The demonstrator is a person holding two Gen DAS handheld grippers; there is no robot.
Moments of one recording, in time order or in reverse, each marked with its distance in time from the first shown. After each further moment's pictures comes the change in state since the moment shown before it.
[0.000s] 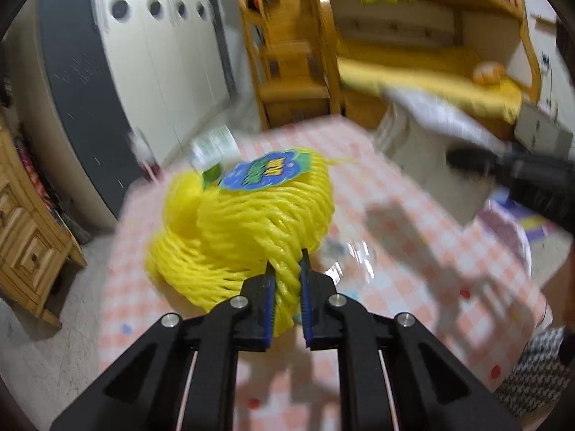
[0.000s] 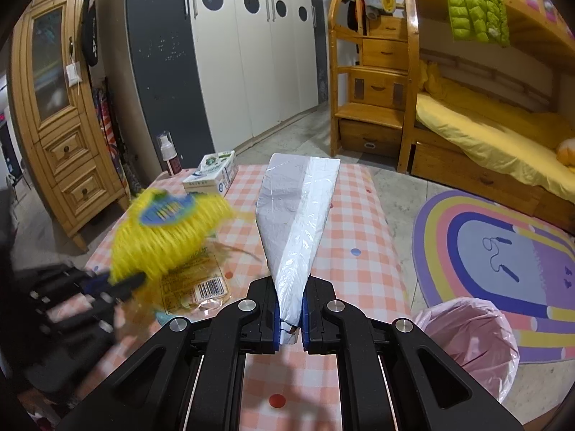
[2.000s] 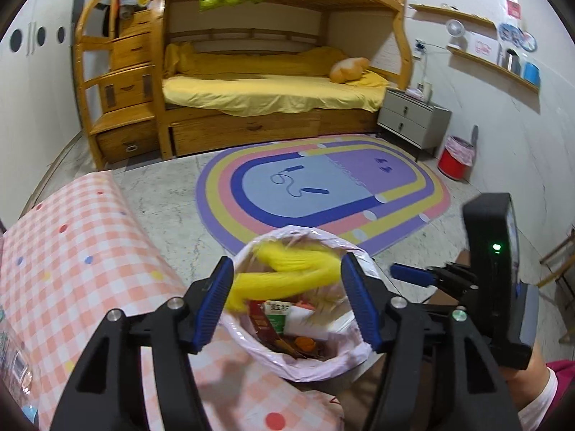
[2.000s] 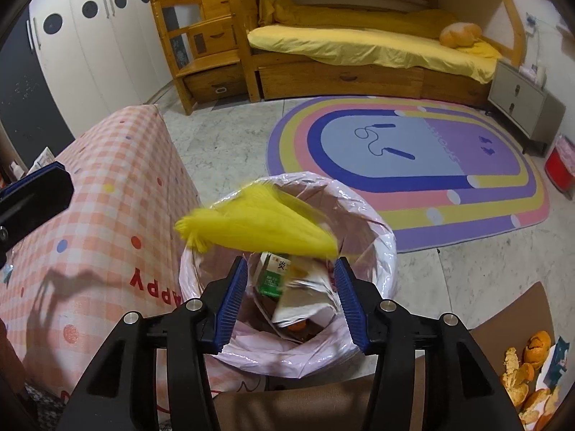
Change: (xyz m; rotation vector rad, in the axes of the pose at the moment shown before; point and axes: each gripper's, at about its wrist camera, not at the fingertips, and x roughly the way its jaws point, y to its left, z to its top) left arm 0.046 -0.246 0.034 0.176 -0.007 -0.547; right arm -0.035 -0.232 -0.140 0.381 0.184 -0.344
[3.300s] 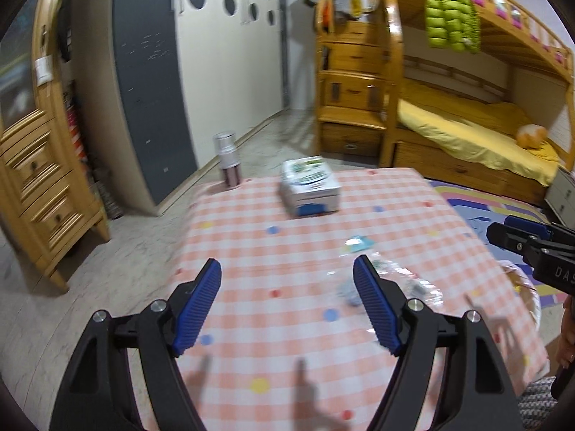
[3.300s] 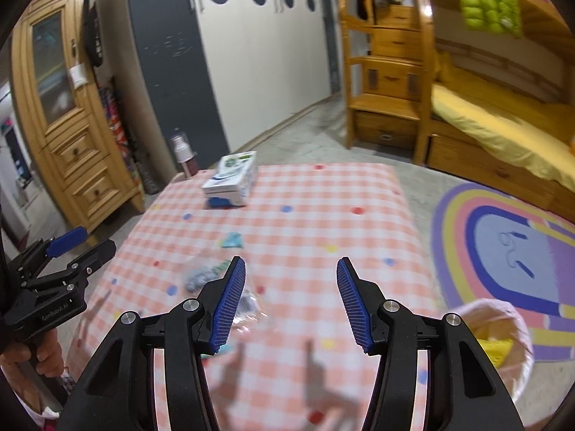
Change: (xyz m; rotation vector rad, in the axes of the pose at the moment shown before) left arm -0.219 0.252 -0.081 -0.381 -0.054 0.659; right arm -0.062 0.294 0.054 -0.380 -0.114 0.414
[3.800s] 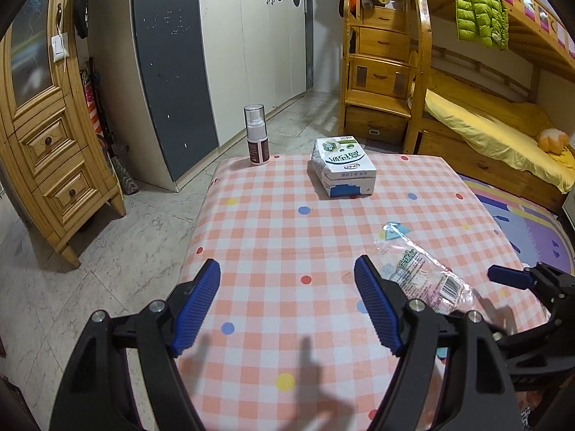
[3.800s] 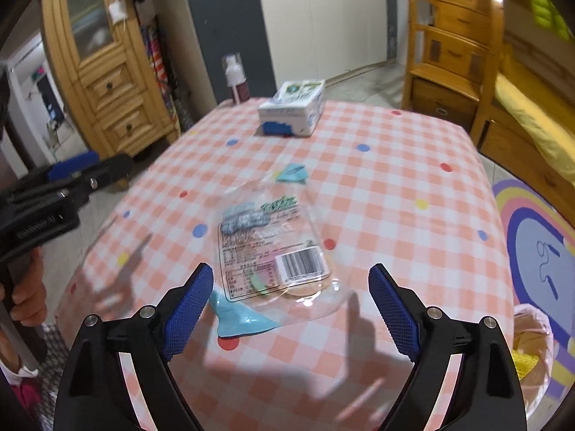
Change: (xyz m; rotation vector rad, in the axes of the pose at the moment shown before) left arm 0.014 0.018 -0.005 -0.050 0.077 0.059; right arm 0.059 0.044 -0.033 -0.168 0.203 0.122
